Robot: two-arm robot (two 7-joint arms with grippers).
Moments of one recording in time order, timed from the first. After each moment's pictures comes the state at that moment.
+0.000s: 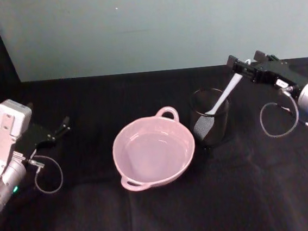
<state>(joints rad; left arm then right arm) -0.20 0.60 0.45 -1.41 -0.25 -0.12 0.03 0.31 0.53 -0.28 -1.51 0.78 0.22 0.26</state>
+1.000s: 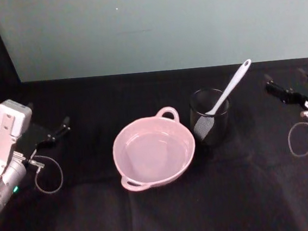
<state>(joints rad) -0.20 0.60 0.45 -1.41 -0.25 -0.12 0.03 0.16 0.53 -0.20 -1.55 0.58 0.15 0.07</state>
